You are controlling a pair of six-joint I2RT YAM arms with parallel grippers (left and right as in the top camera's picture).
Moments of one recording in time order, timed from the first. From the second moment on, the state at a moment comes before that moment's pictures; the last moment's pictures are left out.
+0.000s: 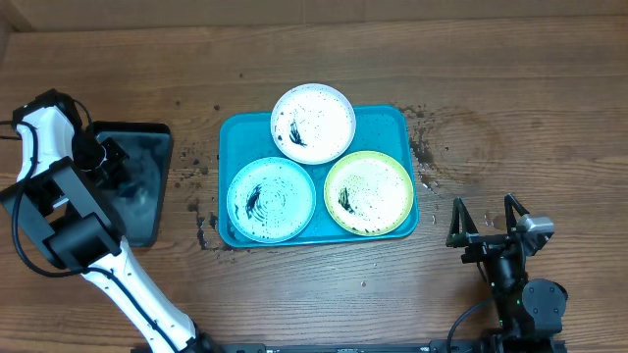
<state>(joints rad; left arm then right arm) 0.54 2.35 1.89 -1.24 0.03 -0.28 0.03 0.01 0.02 -0.03 -0.12 0.26</state>
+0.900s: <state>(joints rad) 0.54 2.35 1.89 -1.32 0.07 -0.28 0.03 0.01 0.02 -0.03 -0.12 0.26</state>
